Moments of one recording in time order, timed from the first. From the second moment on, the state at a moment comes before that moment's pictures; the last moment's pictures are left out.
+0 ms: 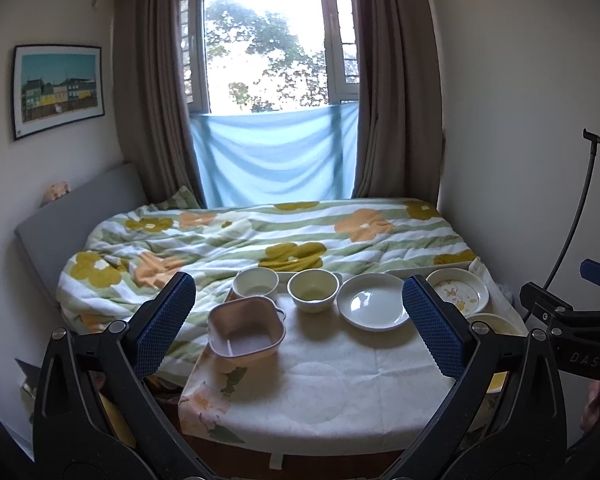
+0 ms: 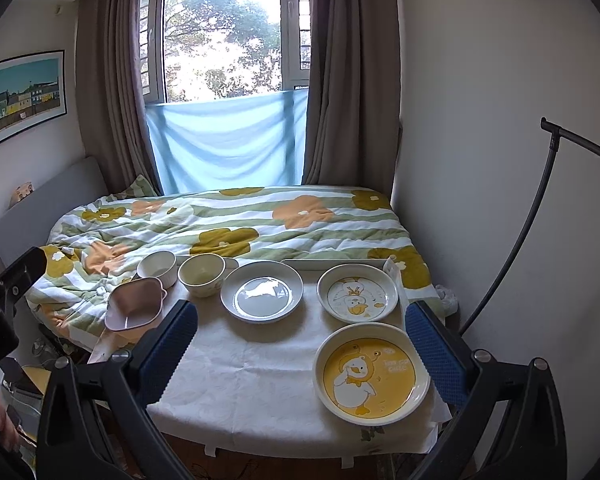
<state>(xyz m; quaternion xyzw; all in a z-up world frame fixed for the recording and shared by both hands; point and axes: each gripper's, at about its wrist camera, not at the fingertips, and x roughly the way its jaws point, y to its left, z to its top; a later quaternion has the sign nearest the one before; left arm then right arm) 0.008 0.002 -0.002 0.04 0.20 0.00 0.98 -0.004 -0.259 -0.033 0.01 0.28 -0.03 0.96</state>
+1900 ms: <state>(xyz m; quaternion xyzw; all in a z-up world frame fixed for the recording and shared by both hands) 0.012 0.012 0.006 0.04 0.20 -0.01 0.98 -0.005 -0.258 -0.033 0.02 0.28 -0.04 0.96</state>
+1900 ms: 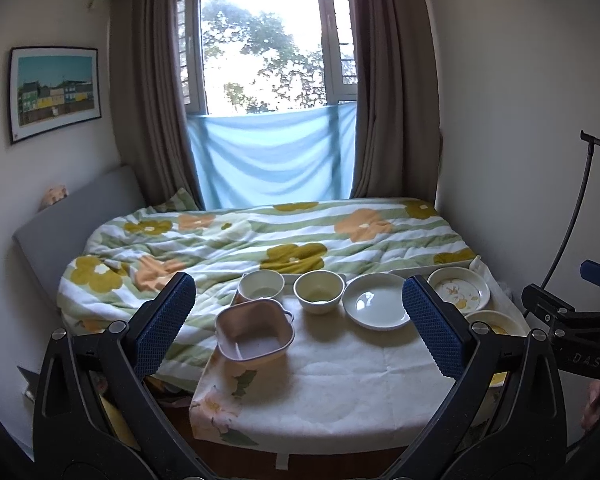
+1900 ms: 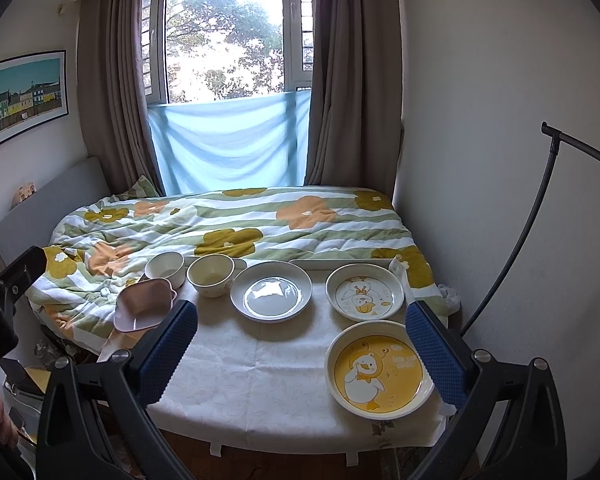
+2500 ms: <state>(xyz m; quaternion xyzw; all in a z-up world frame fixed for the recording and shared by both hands) 0.143 -0.112 -0.105 0.10 0.35 -0.24 0.90 0.001 -0.370 -0.131 0.15 0.40 -0.13 0.89</state>
